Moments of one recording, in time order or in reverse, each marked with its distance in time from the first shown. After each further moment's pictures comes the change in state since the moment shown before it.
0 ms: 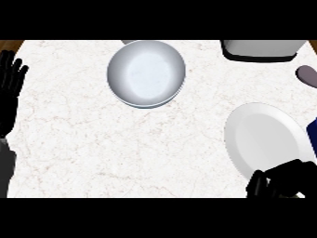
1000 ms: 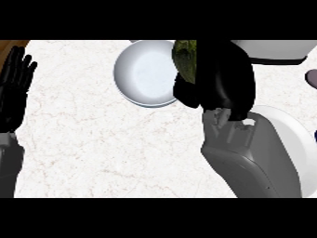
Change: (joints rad) left arm -0.038 -0.018 -0.024 0.025 -0.015 0.002 -0.007; right arm -0.762 0.007 -0.327 0.783 -0.570 -0.148 0.111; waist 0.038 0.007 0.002
